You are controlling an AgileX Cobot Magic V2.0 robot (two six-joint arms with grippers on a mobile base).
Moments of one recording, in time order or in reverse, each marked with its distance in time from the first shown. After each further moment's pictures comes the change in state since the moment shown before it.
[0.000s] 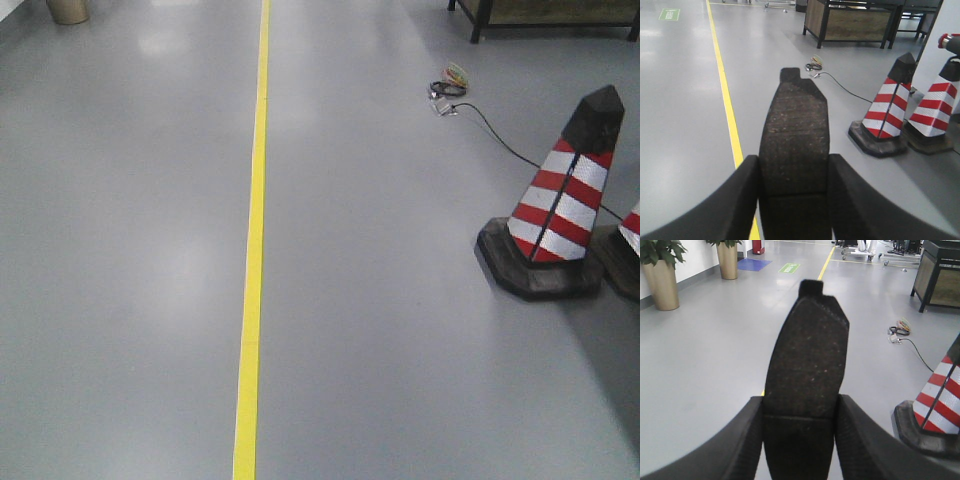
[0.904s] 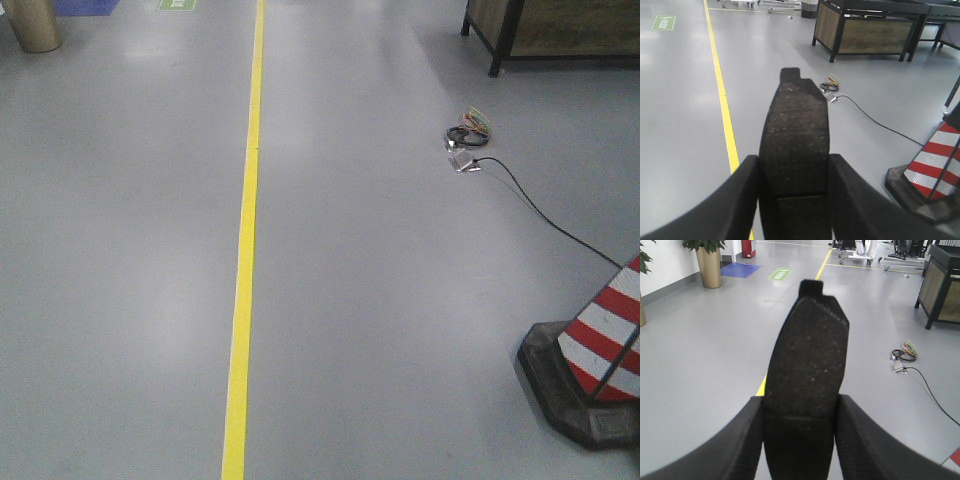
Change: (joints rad) left arm 0.000 0.000 0.000 0.000 0.000 0.000; right arm 0.000 0.000 0.000 0.000 0.000 0.000
